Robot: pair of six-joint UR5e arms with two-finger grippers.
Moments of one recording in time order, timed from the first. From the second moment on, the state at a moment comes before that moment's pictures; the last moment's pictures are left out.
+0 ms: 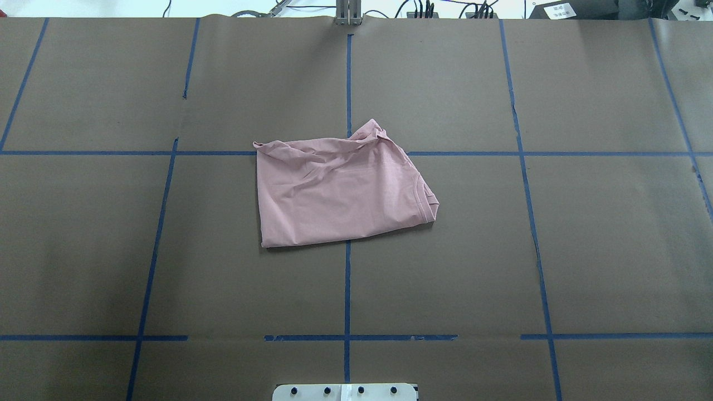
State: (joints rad) left arm -1.55 -1.57 -1.71 -1.68 -2.35 -0.09; right arm 1.55 -1.46 1.47 -1.50 2.34 0.03
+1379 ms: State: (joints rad) left arm -1.56 -1.56 -1.73 -1.68 -2.35 -0.09; right arm 1.51 -1.45 1.47 -1.45 2.34 0.03
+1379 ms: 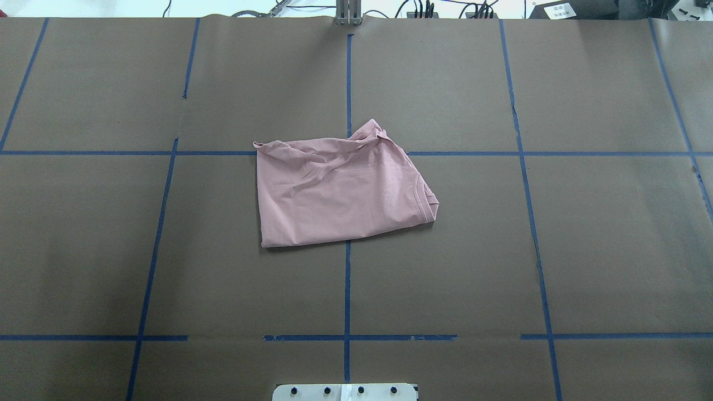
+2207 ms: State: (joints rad) left arm -1.56 -1.54 -1.72 -1.68 -2.35 -0.04; right arm 1.51 -1.44 1.48 -1.45 2.35 0.03
